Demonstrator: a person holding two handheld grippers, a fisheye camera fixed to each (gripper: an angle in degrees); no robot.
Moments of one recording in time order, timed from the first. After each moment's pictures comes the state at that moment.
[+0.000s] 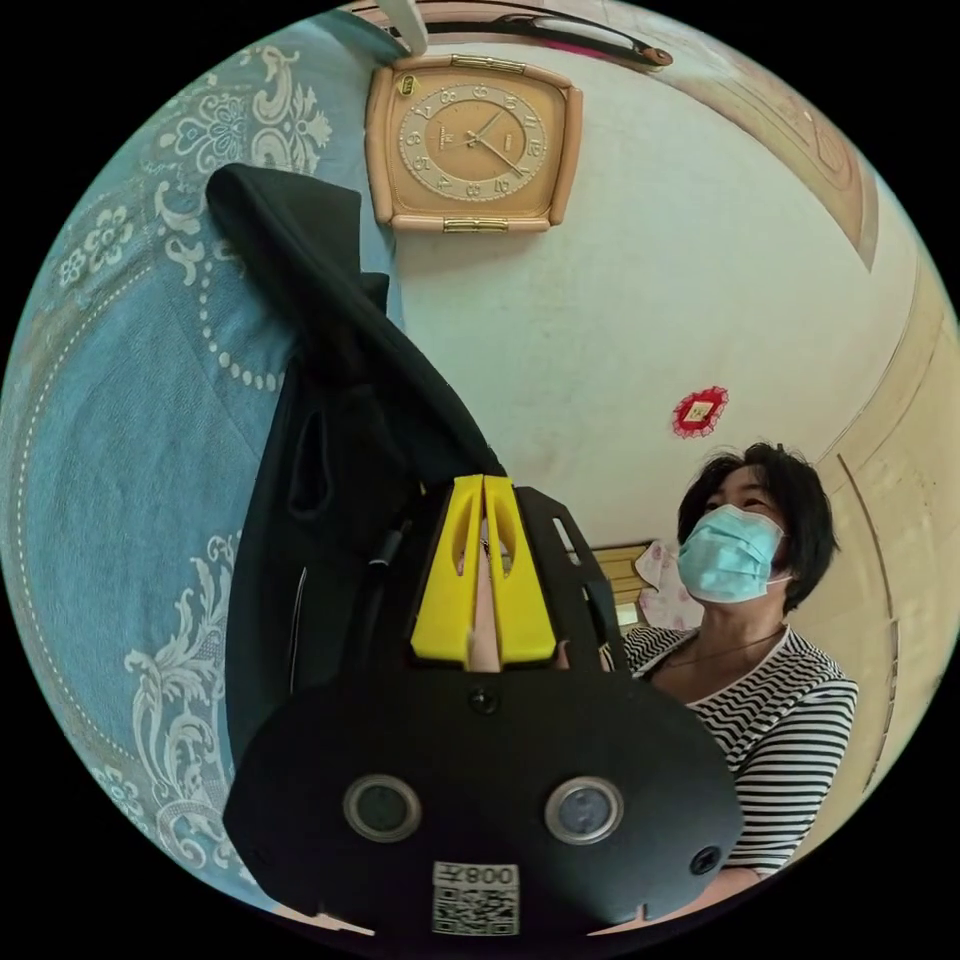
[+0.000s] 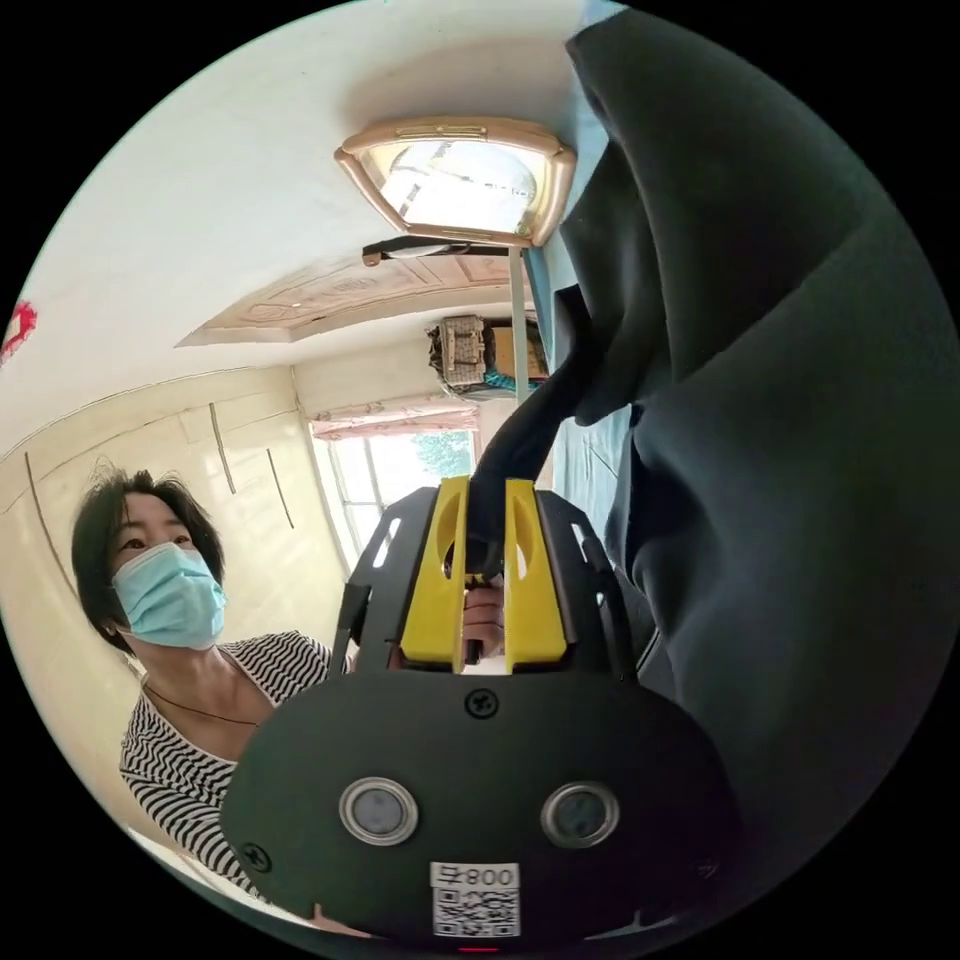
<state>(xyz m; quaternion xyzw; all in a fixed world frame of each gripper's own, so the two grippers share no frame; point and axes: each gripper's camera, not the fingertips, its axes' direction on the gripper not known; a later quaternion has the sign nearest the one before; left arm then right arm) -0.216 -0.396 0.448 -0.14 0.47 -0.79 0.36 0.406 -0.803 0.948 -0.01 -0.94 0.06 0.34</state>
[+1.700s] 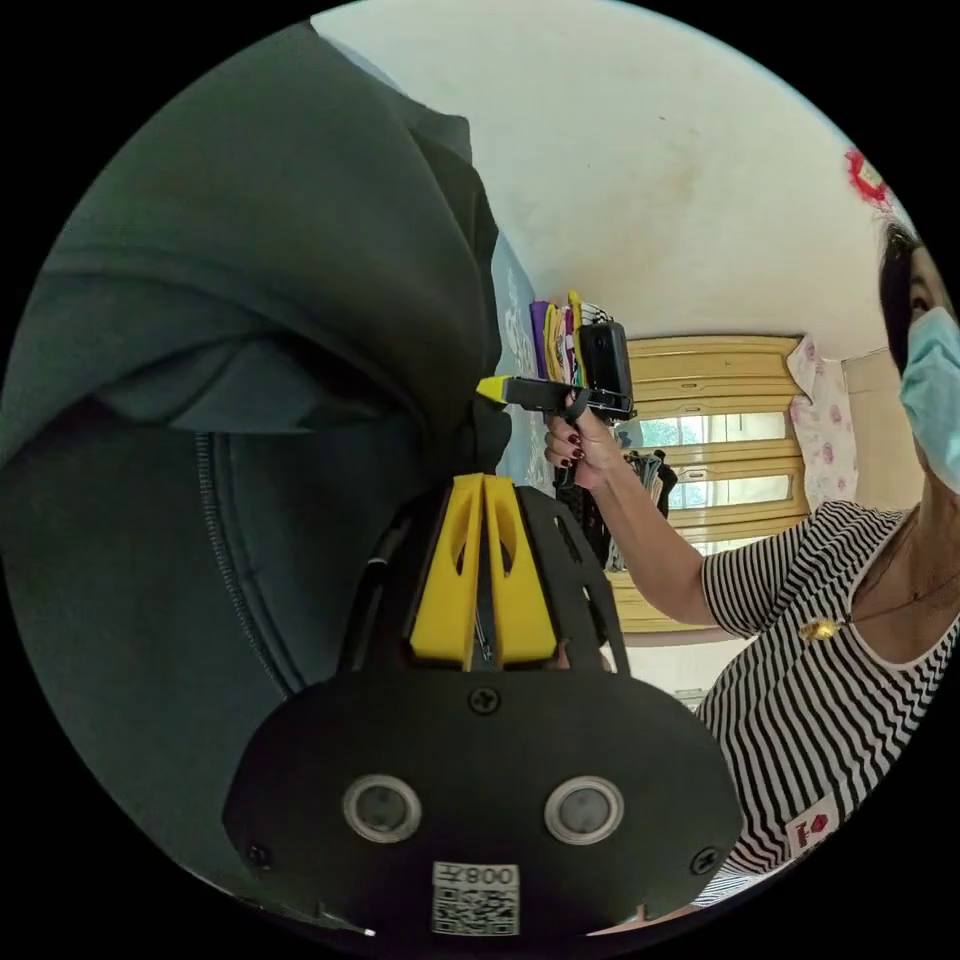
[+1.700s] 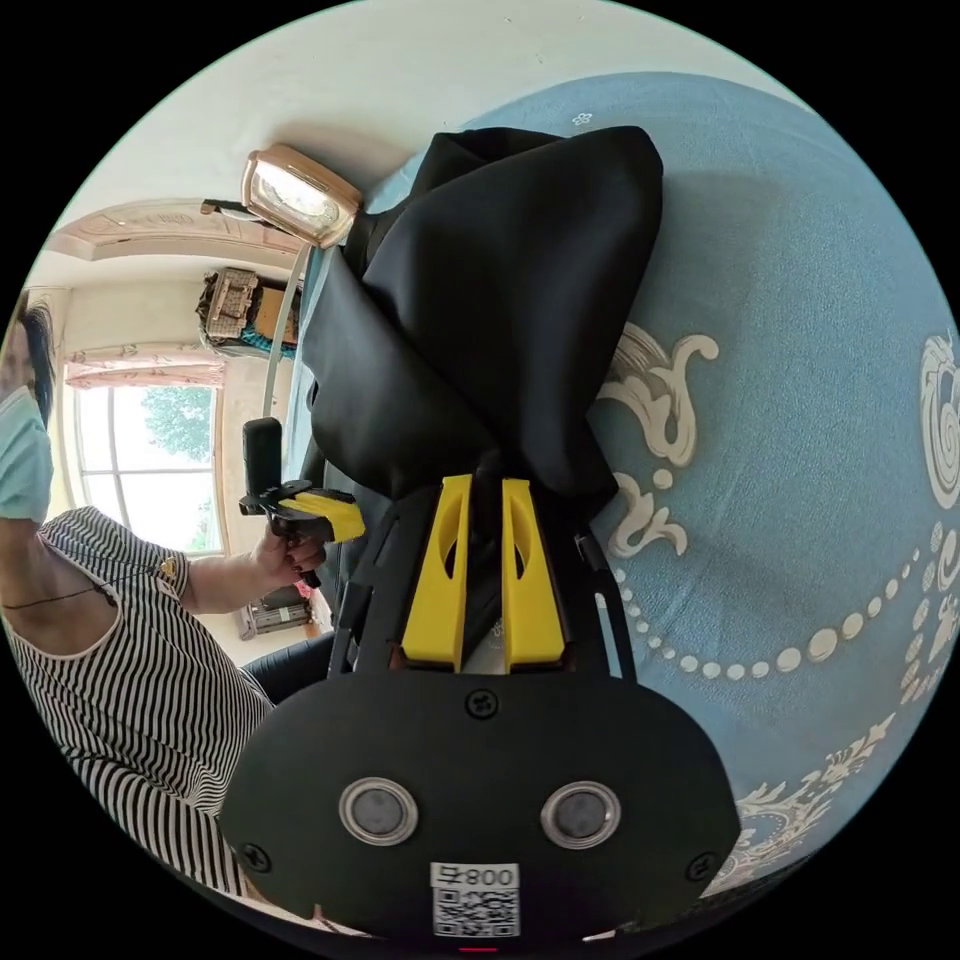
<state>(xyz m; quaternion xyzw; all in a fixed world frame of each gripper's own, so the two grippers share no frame) 0.200 -0.646 0.568 -0.35 0.64 -0.53 0.44 0.514 -0.663 0.913 -0.04 -0.70 0.02 0.71</state>
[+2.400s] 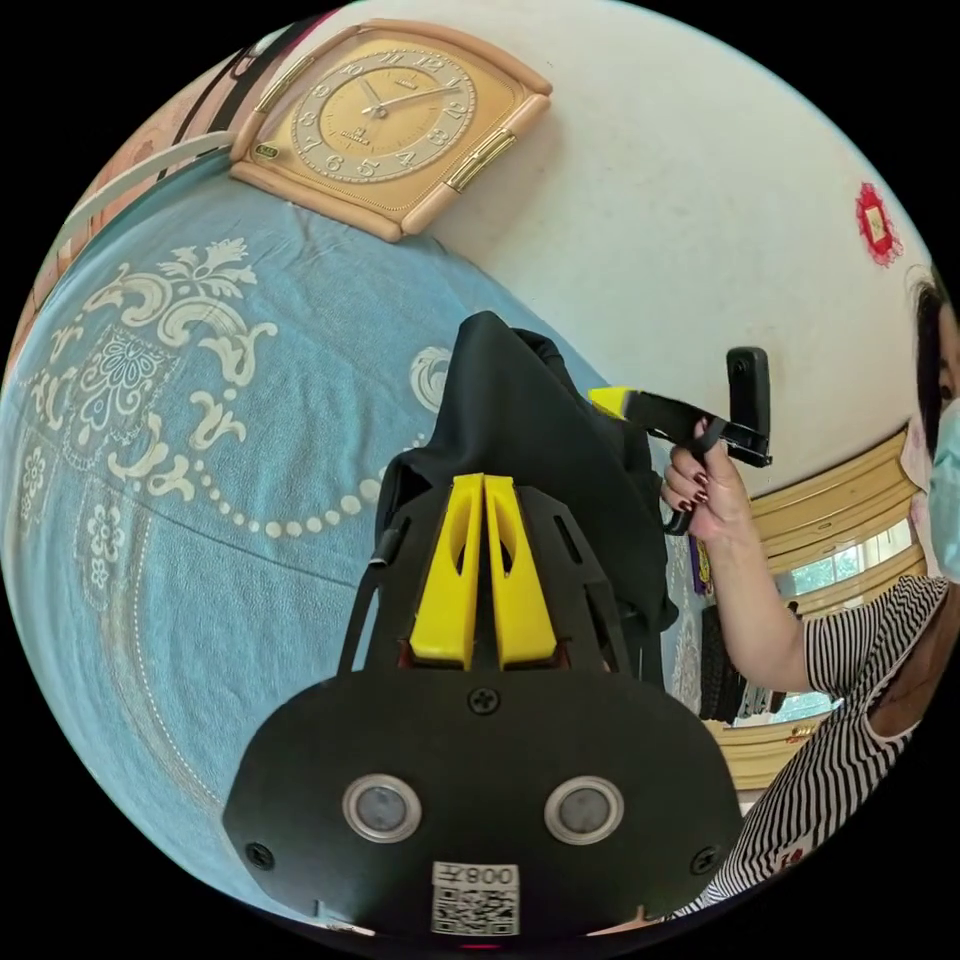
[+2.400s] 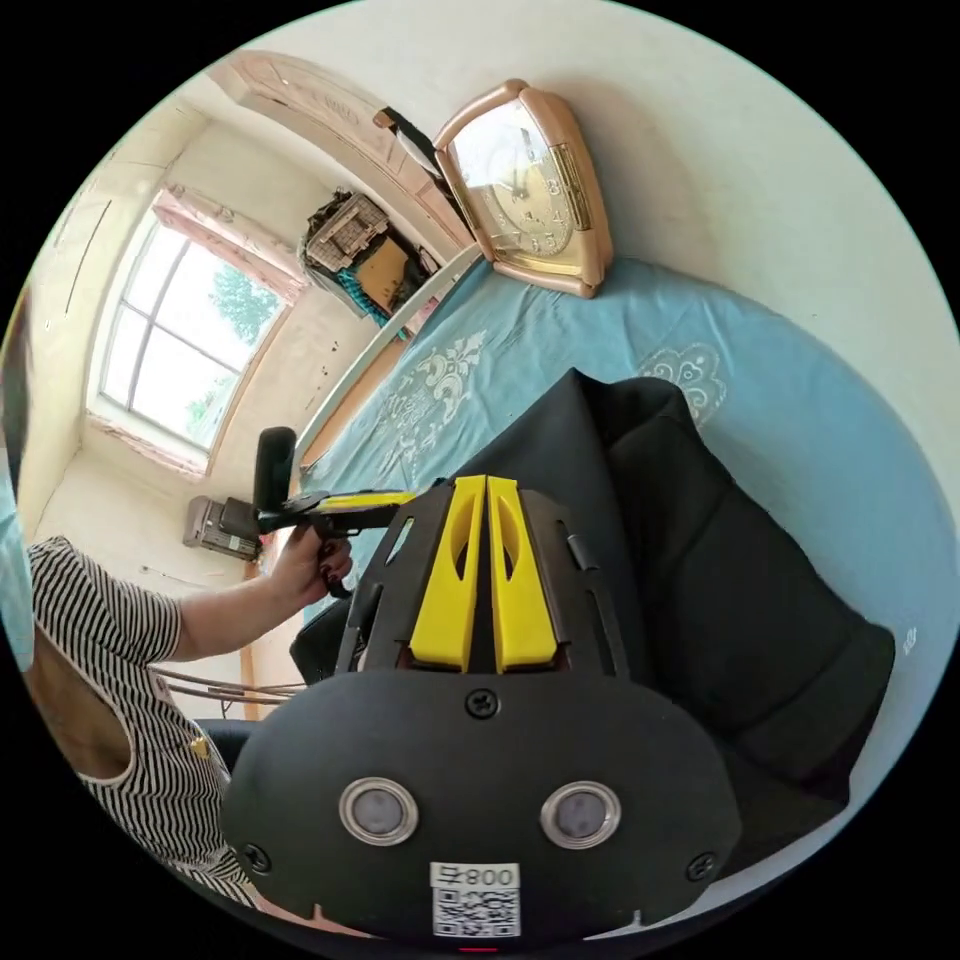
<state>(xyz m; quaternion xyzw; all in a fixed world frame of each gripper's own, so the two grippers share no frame) 0.039 -0.544 0.587 -0.38 0.35 -0.58 0.63 0.344 -0.872 0.685 0.15 -0.68 -0.12 0.71</state>
